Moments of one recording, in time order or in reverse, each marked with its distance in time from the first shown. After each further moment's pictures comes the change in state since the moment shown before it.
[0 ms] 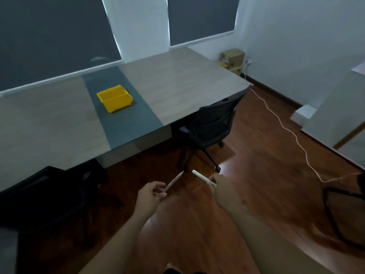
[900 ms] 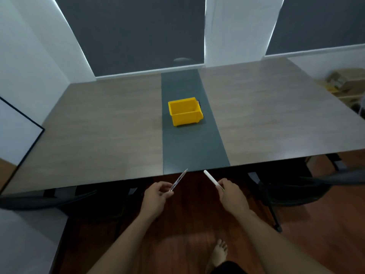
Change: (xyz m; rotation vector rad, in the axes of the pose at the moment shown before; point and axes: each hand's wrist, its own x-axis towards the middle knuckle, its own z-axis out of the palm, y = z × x) left_hand 0.250 -0.052 -0.185 -0.084 0.373 -0.235; right_hand 0.349 -0.217 0.108 -0.008 -0.265 -0.293
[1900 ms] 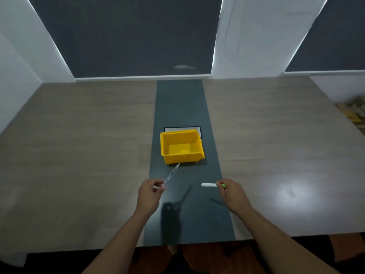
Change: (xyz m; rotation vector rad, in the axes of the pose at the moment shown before) left_hand 0.372 0.067 0.014 -0.064 0.114 -0.054; right_hand 0.386 -0.020 -0.054 0.068 0.016 -0.053
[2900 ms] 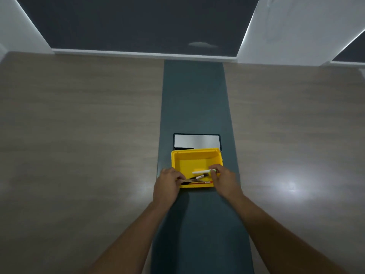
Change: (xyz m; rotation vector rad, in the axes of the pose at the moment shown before) left_hand 0.245 0.006 0.028 0.324 -0.167 0.165; right_hand 0.249 -0.092 0.079 -0.027 -0.183 0.073
